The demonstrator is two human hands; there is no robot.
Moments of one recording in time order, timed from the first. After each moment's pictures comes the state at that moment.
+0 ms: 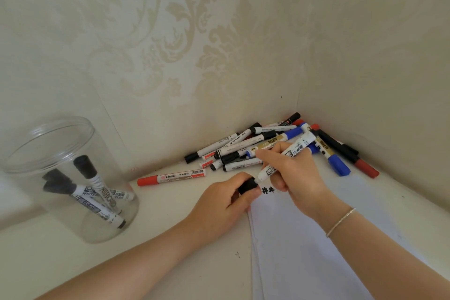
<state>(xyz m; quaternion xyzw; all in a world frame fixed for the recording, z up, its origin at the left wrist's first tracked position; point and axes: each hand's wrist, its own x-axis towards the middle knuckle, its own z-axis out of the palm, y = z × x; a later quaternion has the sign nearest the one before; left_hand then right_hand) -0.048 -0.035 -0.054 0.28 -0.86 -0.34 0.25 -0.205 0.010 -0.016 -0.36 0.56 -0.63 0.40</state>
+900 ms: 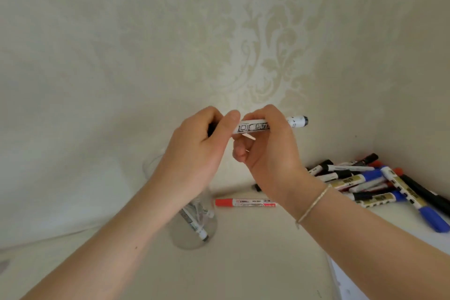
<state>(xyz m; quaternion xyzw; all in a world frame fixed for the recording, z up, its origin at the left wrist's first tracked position) 0.055 -0.021 0.129 0.44 -0.75 -0.16 0.46 -0.063 -0.029 0.106 -0.34 0.26 -0.69 0.59</state>
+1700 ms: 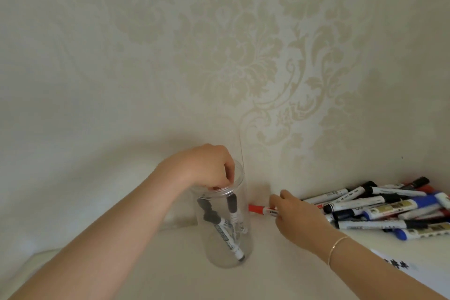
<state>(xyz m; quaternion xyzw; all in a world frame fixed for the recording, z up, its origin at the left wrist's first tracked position) 0.117 -0.083 0.144 0.57 -0.82 -0.05 -0.03 -0.063 -0.081 -0.013 -0.76 0.64 -0.12 -0.01</state>
